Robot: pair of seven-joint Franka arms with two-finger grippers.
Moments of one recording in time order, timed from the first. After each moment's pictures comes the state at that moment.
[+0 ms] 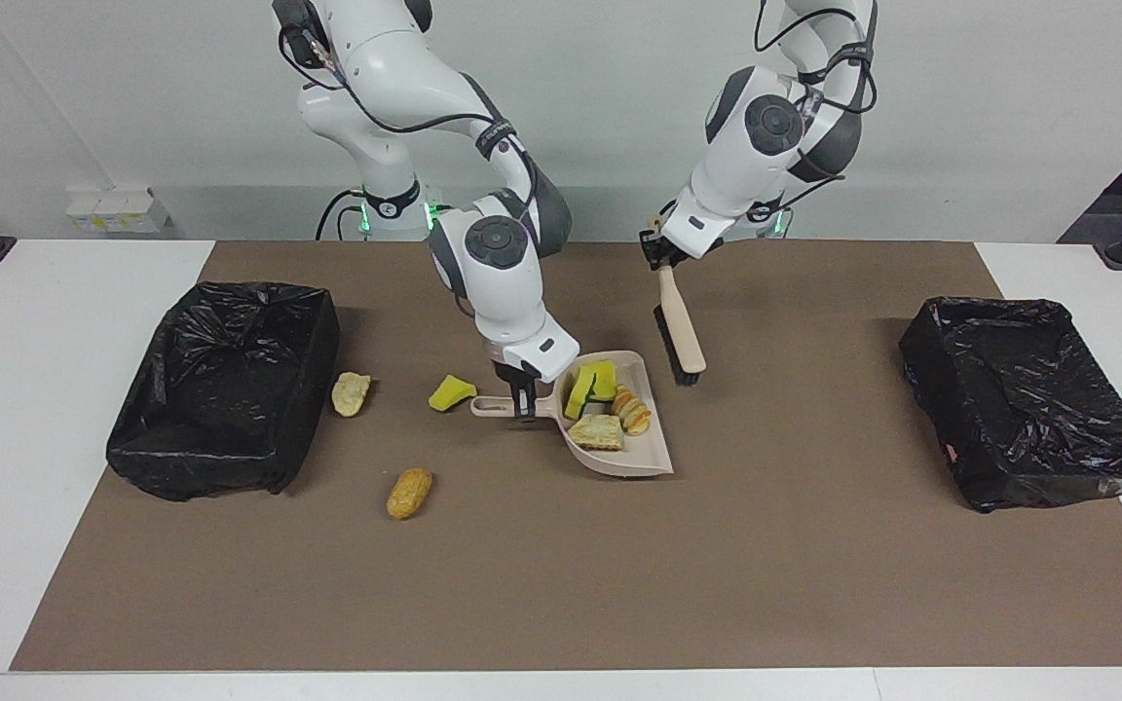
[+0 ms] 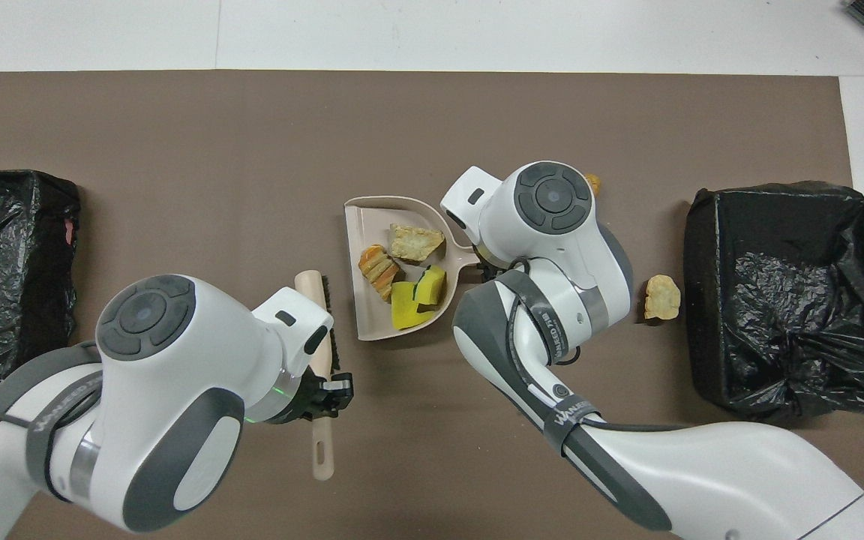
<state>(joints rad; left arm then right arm) -0.44 -0.19 -0.10 -2.16 -0.30 1.74 -0.54 0.29 0.41 0.17 -1.70 -0.03 2.18 -1.17</state>
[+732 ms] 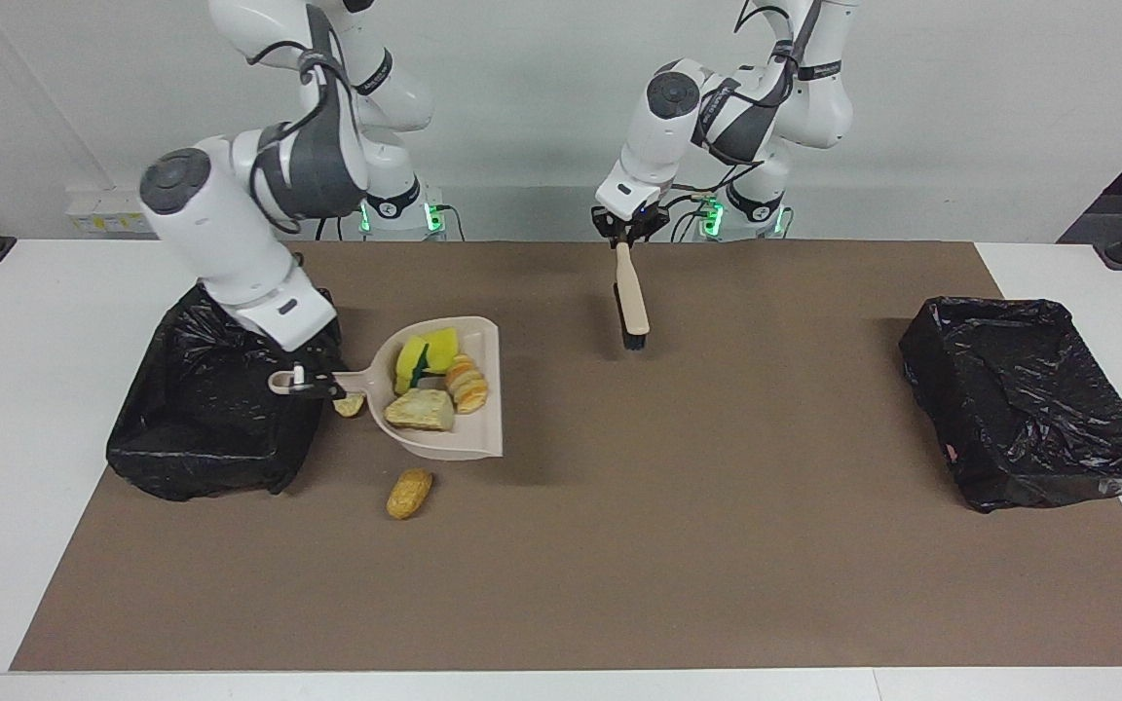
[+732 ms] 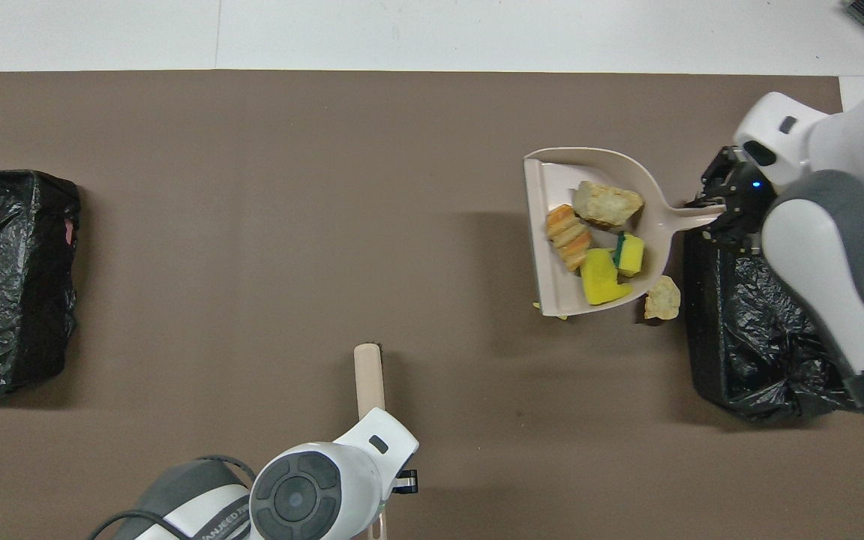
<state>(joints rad) -0.70 -0.25 -0.17 -2.45 -0.29 2.12 -0.70 -0.19 0.21 0.16 -1.68 0.11 1.88 -1.68</state>
